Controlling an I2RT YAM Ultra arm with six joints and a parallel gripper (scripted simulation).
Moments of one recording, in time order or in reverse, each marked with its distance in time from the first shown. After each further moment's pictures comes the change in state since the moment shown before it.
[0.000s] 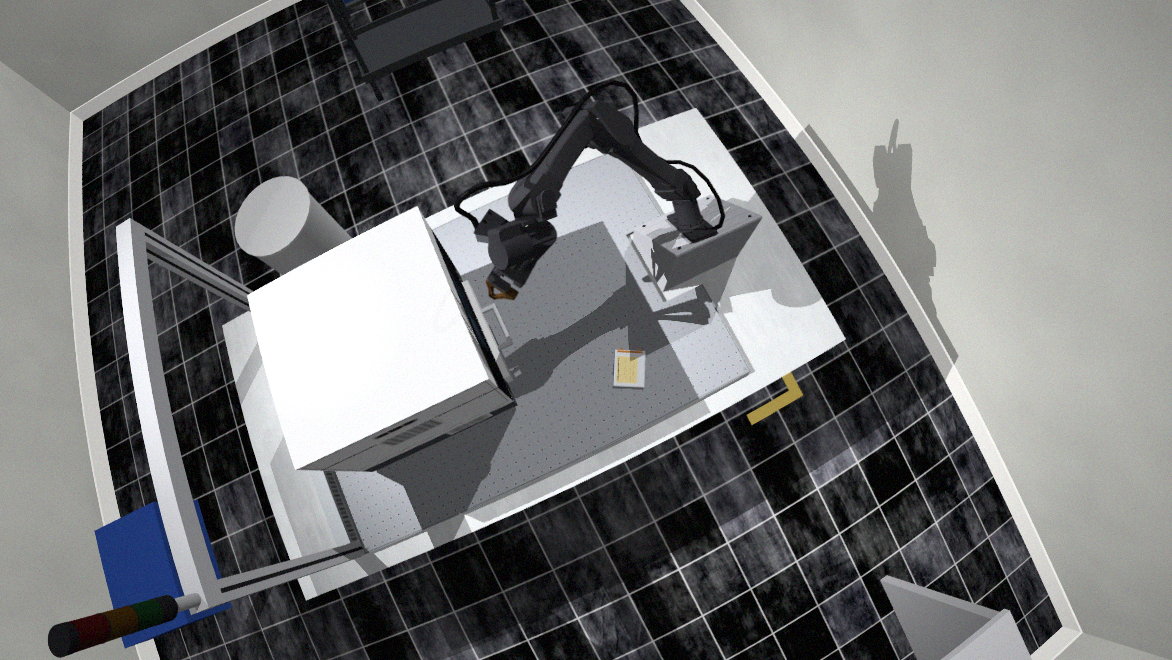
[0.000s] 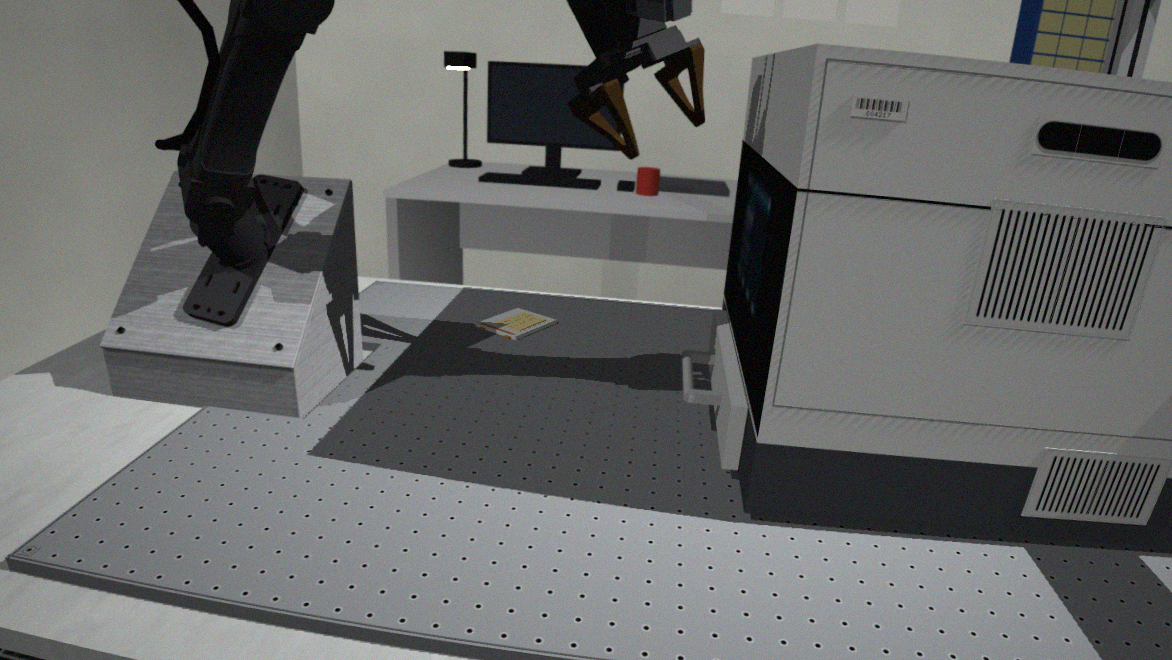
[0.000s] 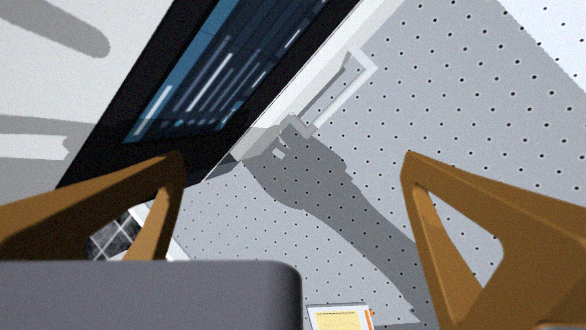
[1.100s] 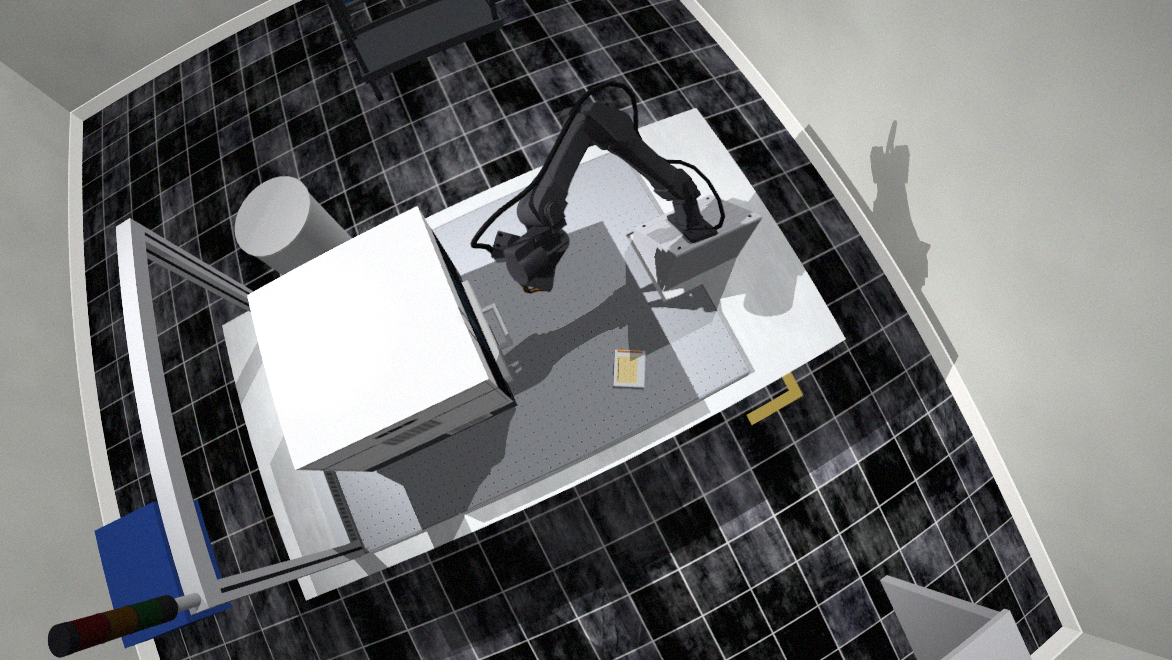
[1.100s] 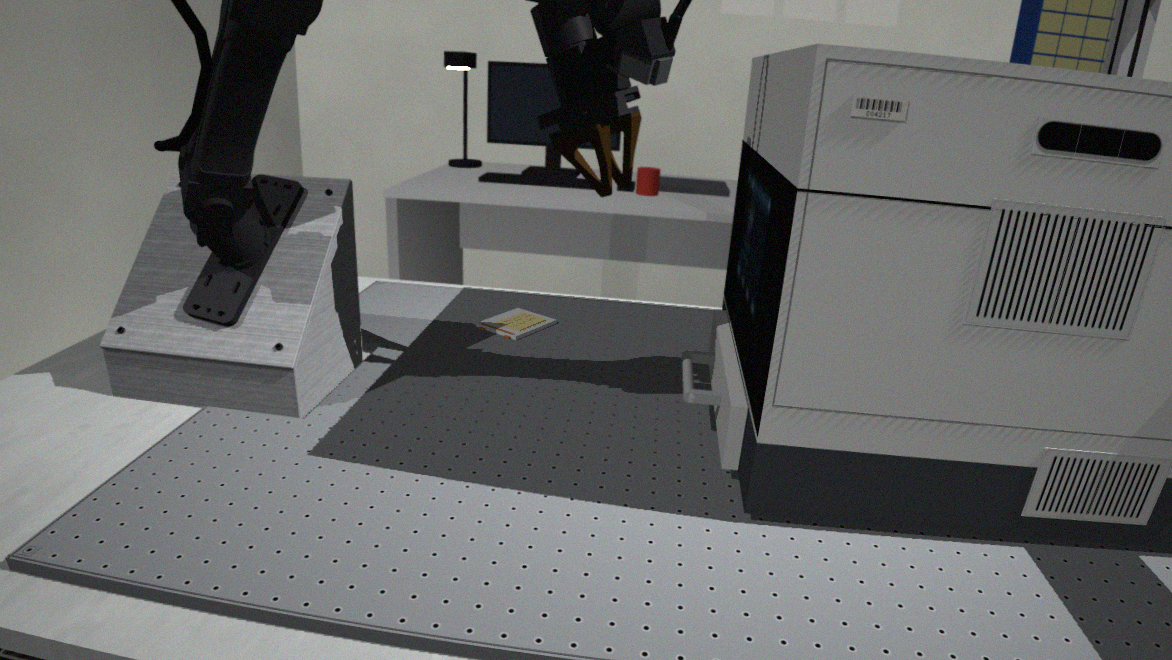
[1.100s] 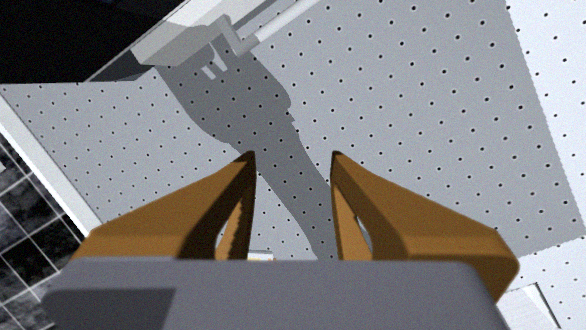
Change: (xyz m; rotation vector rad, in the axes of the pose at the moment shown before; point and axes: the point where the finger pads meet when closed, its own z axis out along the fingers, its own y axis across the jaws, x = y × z) arm 0.060 -0.044 0.022 0.079 0.166 -0.284
